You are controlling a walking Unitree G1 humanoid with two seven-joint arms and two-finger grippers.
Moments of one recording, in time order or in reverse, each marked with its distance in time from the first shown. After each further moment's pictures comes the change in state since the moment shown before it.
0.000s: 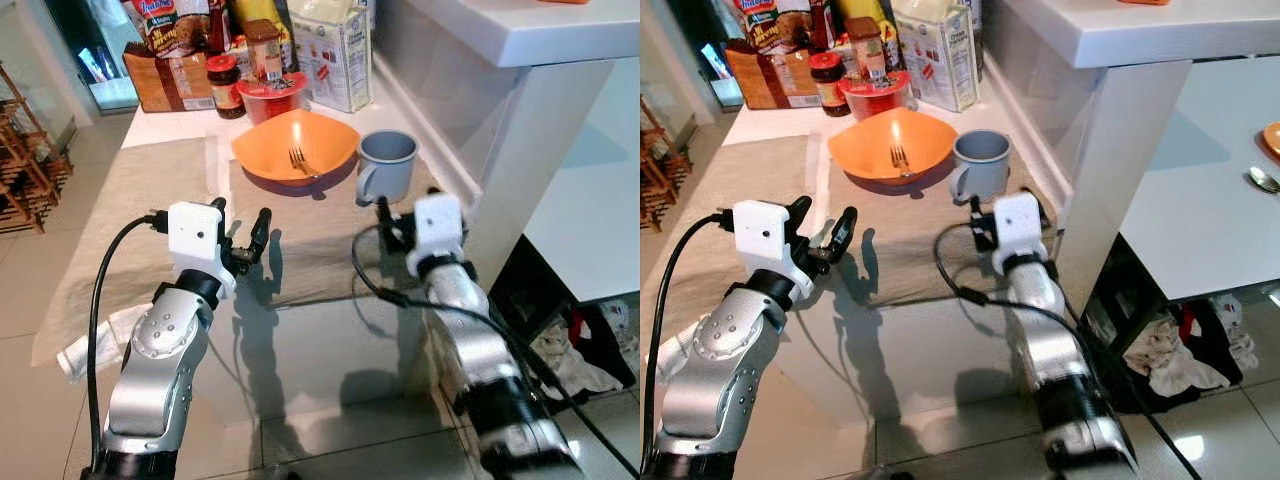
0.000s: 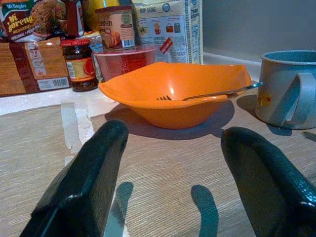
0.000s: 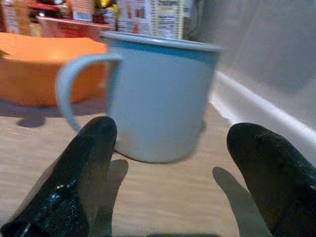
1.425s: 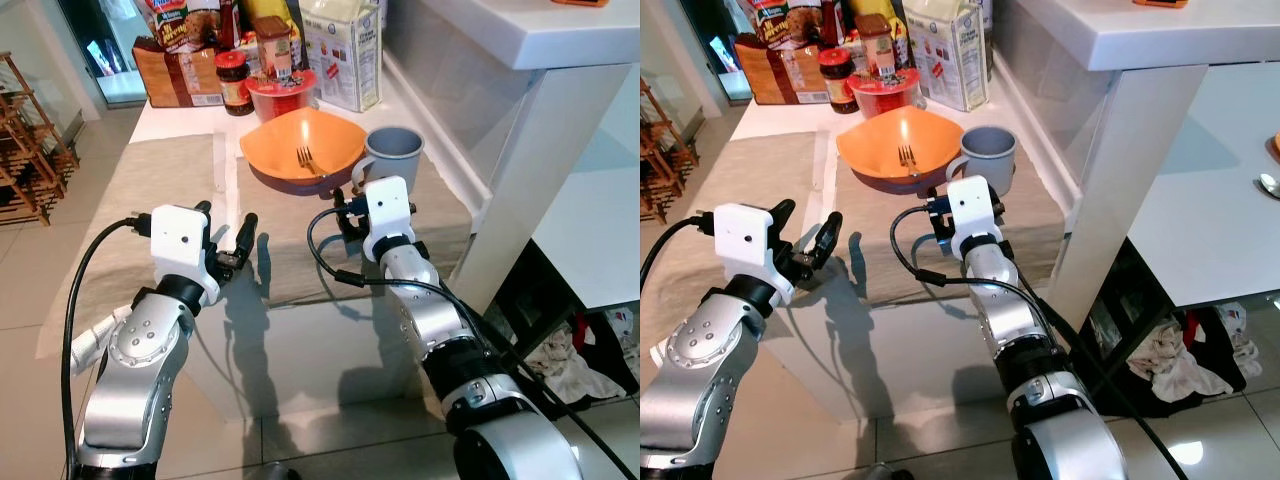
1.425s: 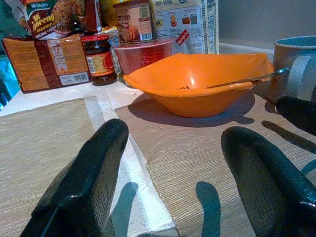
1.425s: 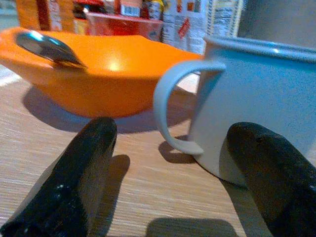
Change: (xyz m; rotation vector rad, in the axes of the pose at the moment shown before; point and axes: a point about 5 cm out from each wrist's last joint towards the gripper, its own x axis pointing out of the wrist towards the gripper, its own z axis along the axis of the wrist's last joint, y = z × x) left arm -0.012 0.012 0.005 0.057 0.027 0.009; right arm 0.027 0.030 0.004 0.014 0.040 0.060
